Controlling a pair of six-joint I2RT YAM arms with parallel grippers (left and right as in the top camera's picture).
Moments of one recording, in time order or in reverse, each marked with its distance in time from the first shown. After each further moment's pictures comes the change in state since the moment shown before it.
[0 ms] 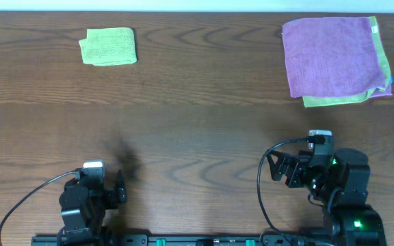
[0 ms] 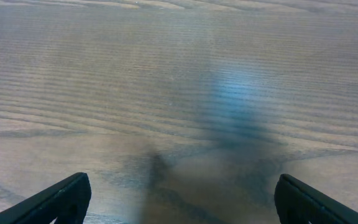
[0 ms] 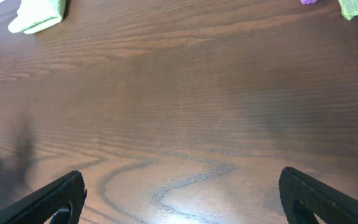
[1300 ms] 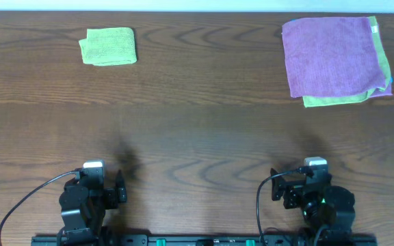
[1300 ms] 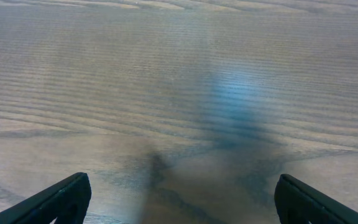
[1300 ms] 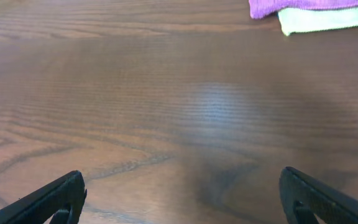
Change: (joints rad) left arm -0.001 -0.002 0.000 0.000 0.000 0.000; right arm 0.000 -0.563 -0.347 -0.044 0.166 -0.205
